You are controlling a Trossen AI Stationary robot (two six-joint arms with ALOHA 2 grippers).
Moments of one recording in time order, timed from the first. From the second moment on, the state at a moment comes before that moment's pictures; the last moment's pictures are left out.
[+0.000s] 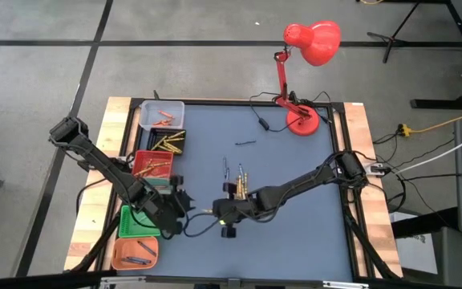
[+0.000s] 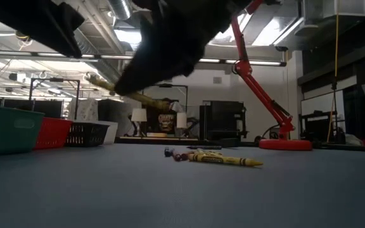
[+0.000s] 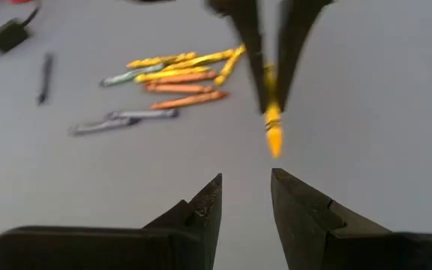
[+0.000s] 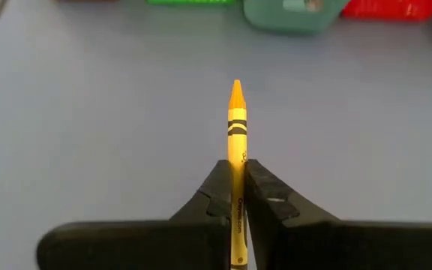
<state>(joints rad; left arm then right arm) -0.63 1.35 0.85 -0.47 -0.56 -0.43 0.35 2.08 1.51 -0.21 0.25 0.21</state>
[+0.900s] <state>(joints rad) -0.63 1.35 0.85 -0.39 -0.51 -0.38 0.33 2.08 1.51 0.01 0.27 0.12</state>
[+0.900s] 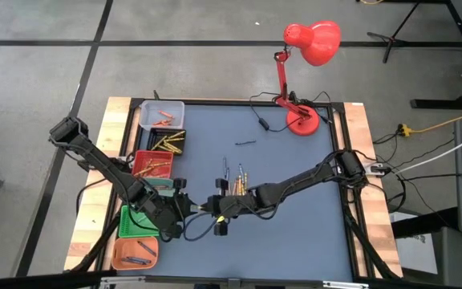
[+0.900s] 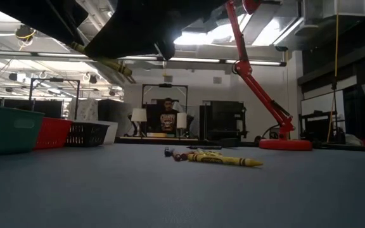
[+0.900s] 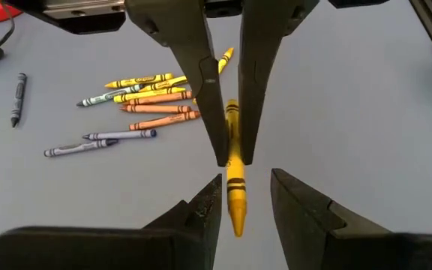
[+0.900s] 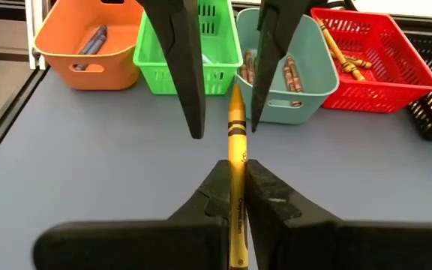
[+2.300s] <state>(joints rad) -0.62 1.35 0.85 -0.48 -0.51 -0.41 0.33 2.08 1.52 -0.02 0.22 0.16</state>
